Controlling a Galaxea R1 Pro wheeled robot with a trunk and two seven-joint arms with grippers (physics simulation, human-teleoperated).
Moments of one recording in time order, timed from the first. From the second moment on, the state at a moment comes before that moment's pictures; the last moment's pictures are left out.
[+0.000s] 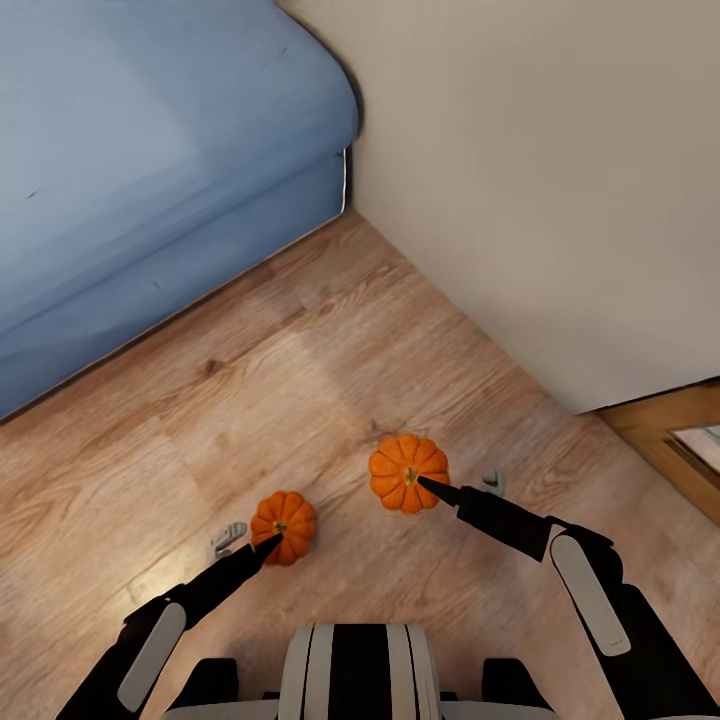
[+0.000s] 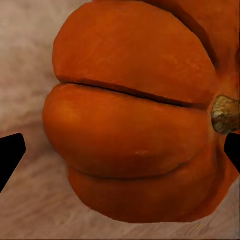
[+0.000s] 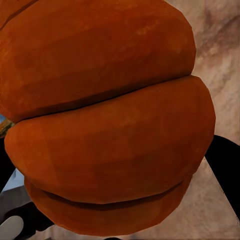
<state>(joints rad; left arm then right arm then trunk) -0.34 0.11 -0.01 -1.00 0.70 0.38 -0.32 -0.40 -0.16 0.01 -1.38 -0.73 0.73 0.60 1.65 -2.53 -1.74</state>
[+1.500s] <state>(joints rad) -0.34 0.11 -0.01 -1.00 0.69 0.38 -0.32 -0.40 -0.16 0.01 -1.38 -0.74 0.73 0.60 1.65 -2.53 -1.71</state>
